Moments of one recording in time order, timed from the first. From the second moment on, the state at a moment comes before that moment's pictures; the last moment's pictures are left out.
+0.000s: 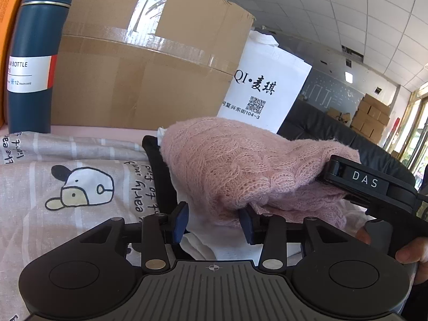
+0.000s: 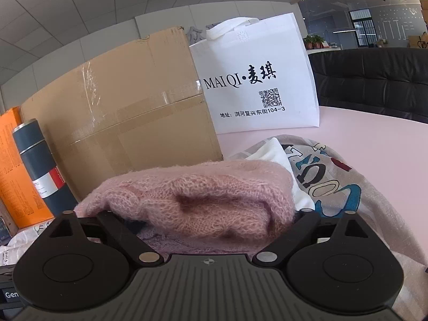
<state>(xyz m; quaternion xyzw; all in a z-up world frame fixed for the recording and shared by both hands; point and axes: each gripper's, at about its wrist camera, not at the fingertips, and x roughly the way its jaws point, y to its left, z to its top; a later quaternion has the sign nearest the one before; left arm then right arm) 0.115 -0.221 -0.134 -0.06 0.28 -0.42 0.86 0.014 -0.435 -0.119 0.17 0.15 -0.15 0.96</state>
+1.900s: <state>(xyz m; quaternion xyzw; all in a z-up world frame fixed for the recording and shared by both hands) 0.135 -0.139 -0.125 0.08 0.18 -0.24 0.95 0.058 -0.384 -0.102 0.21 0.20 -0.22 0.93</state>
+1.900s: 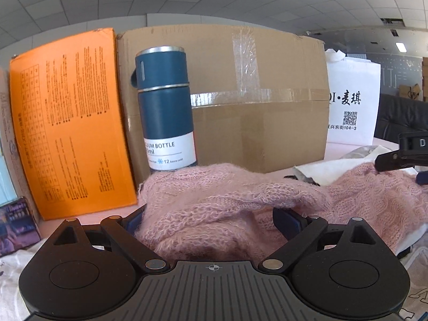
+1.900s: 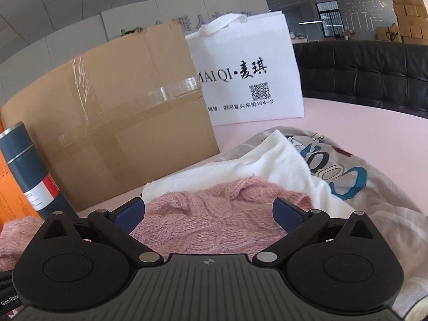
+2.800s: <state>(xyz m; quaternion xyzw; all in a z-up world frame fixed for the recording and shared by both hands) 0.067 -0.104 -0.047 -0.09 0.03 -0.33 0.94 -0.049 -0.284 -0.031 0.18 -0.07 -0.10 0.98</state>
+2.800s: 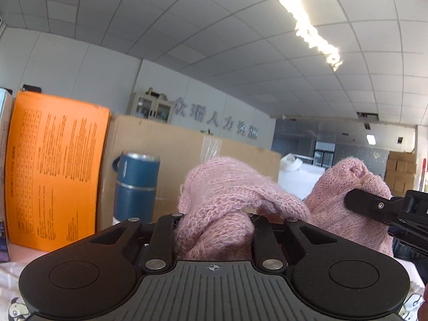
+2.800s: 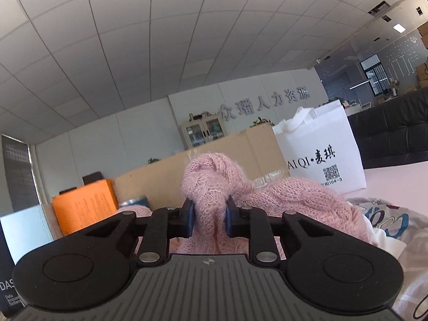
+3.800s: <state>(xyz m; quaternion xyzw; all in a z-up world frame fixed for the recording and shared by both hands) 0.005 0.213 -0.107 -0.12 0.20 -0.06 0.97 -0.074 -0.130 -0.108 0.12 0.16 0.12 0.97</state>
